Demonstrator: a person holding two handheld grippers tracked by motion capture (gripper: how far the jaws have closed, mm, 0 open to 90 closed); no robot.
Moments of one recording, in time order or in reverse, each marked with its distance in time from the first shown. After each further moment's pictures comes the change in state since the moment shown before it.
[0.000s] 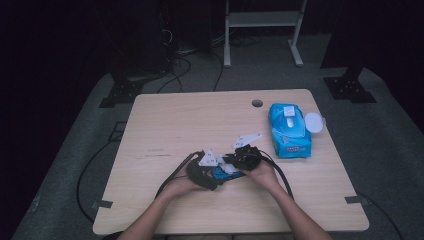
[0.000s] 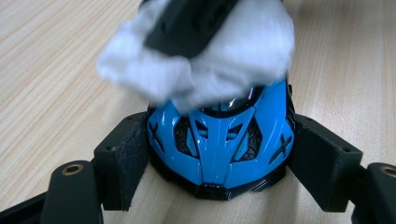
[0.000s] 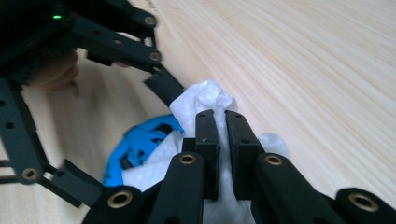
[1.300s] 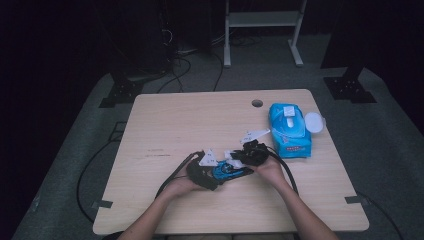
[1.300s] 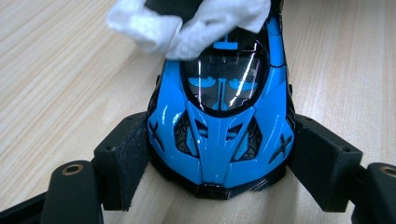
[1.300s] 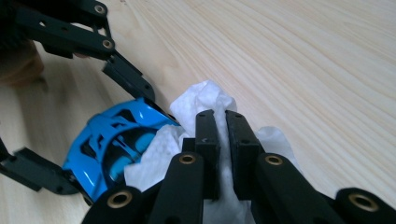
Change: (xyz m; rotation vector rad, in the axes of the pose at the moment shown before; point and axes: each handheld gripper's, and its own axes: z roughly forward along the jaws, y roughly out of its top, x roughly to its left) left arm 0.000 0.001 0.000 0.005 0.003 -0.001; right arm -0.024 -0.007 -0.007 0.010 -0.013 0.067
